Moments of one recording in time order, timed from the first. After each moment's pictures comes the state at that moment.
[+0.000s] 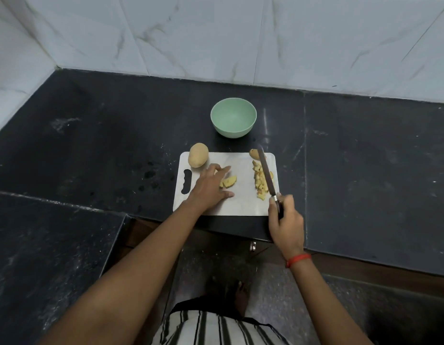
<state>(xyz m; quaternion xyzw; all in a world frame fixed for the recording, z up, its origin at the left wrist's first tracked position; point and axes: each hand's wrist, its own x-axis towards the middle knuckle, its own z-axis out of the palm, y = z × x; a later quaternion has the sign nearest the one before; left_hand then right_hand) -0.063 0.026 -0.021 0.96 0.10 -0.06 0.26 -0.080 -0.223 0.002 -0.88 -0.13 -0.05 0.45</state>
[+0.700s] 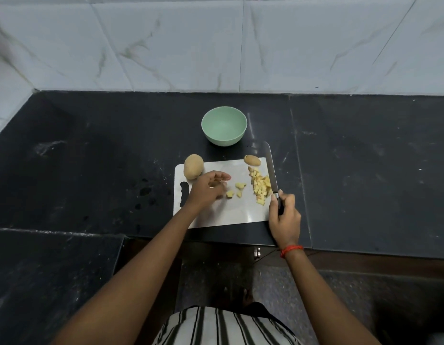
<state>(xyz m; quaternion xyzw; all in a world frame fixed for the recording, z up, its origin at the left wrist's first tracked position) -0.057 0.037 -0.008 0.76 0.16 -0.01 0.63 -0.063 -0.203 -0.030 -0.85 -0.05 -0.10 0.51</state>
